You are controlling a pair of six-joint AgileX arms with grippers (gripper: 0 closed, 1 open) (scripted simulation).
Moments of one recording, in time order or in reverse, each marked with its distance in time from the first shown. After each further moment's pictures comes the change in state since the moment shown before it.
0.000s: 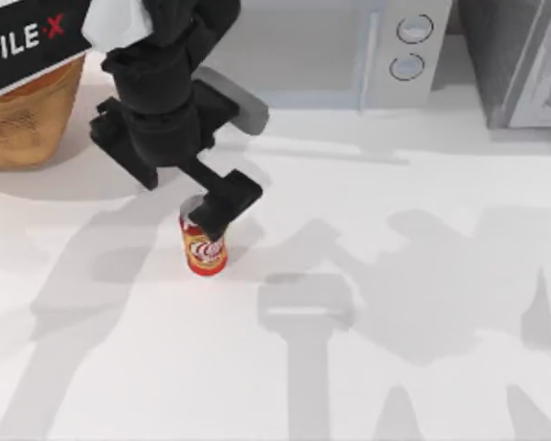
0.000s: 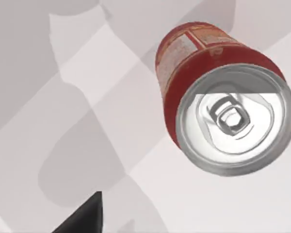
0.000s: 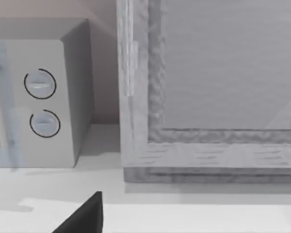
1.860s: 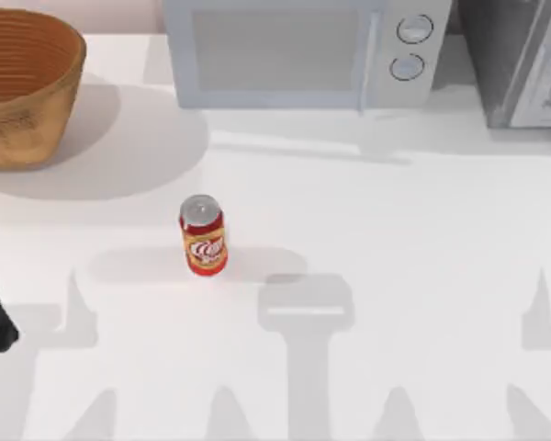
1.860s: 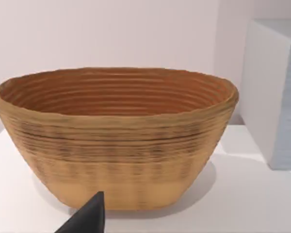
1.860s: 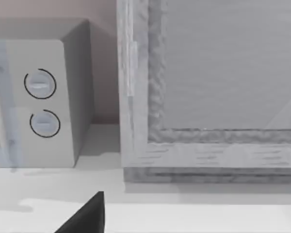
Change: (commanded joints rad) left arm 0.494 -2.012 -1.709 1.248 -0.023 -0.296; right arm 0.000 0.000 0.000 0.000 0.000 0.000
